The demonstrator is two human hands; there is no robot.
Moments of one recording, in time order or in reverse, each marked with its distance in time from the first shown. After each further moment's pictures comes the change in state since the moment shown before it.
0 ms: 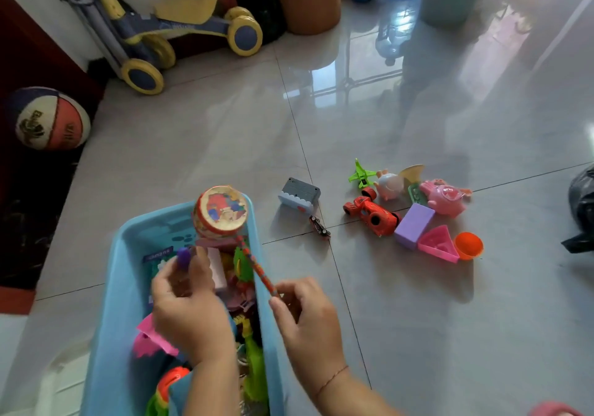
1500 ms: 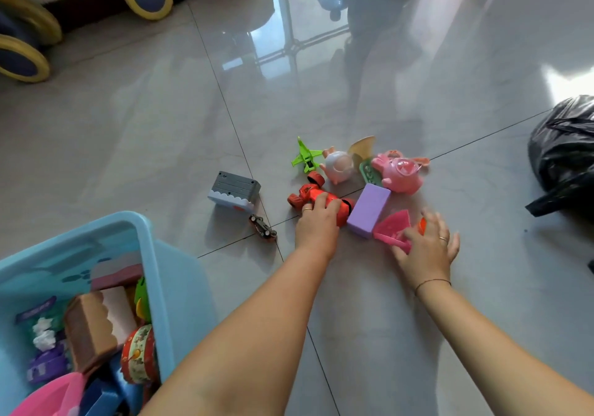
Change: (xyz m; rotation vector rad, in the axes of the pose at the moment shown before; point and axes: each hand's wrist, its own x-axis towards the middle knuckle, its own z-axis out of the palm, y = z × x) left_hand -0.148 -0.033 0.267 0.709 -1.360 0.756; right_hand 0.099 0.246 -0.192 -0.875 0.255 0.446
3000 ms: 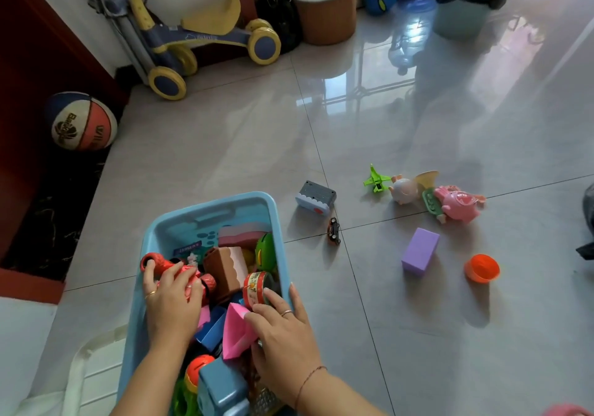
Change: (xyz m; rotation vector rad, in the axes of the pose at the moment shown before) left_hand -0.296 -0.244 -0.117 0.010 0.612 -0.619; right_hand -0.272 -0.244 -0.043 0.149 -0.299 -0.938
